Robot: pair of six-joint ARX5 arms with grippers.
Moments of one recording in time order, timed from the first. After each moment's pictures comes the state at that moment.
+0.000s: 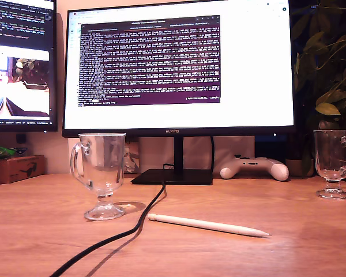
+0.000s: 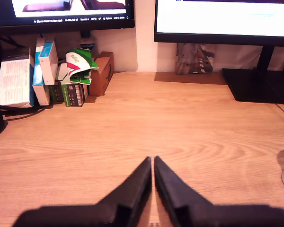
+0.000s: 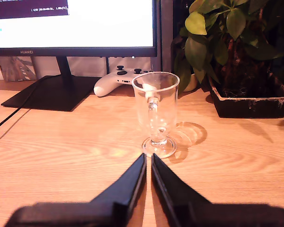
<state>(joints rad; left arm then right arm) -0.06 0.00 0.01 -0.20 0.00 -0.10 -0.03 0.01 0.02 -0.17 -0.14 0.00</state>
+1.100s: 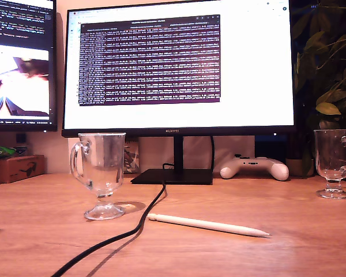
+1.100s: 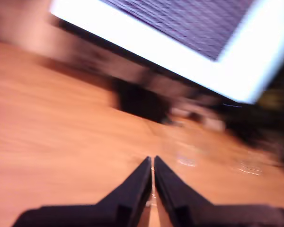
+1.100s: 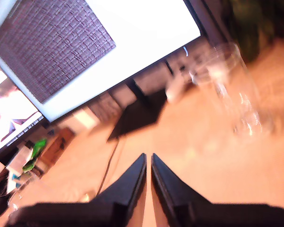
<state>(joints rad) -0.06 0.00 0.01 -0.09 0.47 -0.56 -0.03 0.01 0.07 -0.20 -0.36 0.58</state>
